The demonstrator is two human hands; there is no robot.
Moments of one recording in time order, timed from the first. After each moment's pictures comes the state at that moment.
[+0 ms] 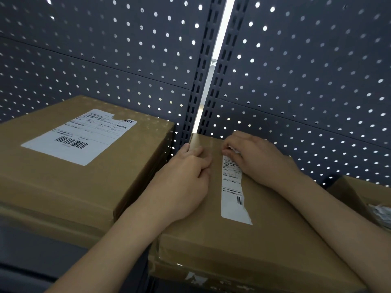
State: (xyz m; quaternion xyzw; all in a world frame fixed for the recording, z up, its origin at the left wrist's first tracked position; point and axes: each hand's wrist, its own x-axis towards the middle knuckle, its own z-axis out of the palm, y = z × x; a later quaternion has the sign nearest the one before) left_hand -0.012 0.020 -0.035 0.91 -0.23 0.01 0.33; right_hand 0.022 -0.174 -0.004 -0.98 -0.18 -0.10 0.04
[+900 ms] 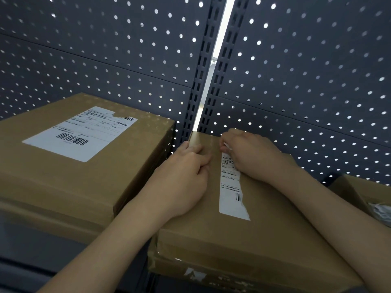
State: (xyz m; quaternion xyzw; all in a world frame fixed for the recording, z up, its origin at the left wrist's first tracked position) left_hand -0.015 0.021 -0.032 0.92 -0.22 0.03 0.33; right_hand 0.027 -0.165 -0.003 -0.98 -0.17 -0.09 -0.04
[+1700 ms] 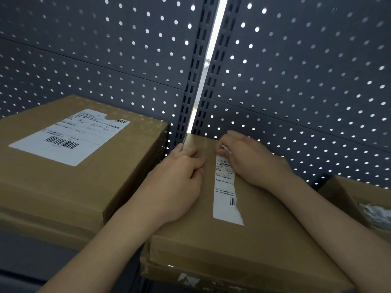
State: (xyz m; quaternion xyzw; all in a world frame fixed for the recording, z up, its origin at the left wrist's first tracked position) left_hand -0.017 0.021 -0.031 0.92 -0.22 0.02 0.33; right_hand 0.022 -0.174 -0.004 -0.98 -0.17 -0.07 0.06
